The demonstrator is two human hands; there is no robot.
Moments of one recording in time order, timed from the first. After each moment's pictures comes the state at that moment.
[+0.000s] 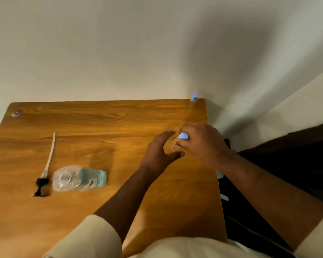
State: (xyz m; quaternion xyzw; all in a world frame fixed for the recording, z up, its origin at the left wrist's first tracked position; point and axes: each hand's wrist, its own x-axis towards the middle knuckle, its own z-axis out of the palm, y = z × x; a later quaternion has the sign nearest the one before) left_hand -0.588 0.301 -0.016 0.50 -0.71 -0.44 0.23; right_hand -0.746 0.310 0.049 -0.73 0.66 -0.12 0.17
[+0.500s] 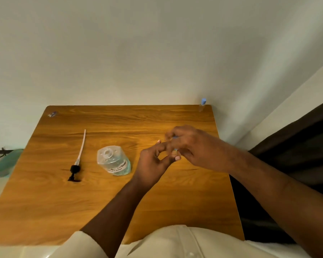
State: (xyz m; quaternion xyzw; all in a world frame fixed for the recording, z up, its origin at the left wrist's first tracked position) left_hand -0.476 0.394 0.053 0.41 -0.70 -0.44 0.39; right_hand -0.639 0.406 0.149 -0.85 0.47 -0.11 0.20
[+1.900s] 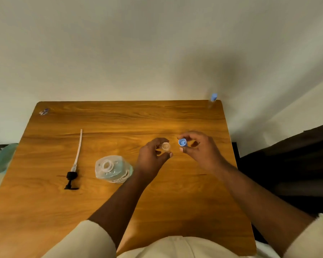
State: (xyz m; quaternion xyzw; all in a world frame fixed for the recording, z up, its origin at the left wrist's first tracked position) left_hand -0.467 0.321 -0.003 0.54 -0.63 -0.48 0.30; right_hand -0.641 0.345 0.035 -0.57 0.67 -0.32 0.35
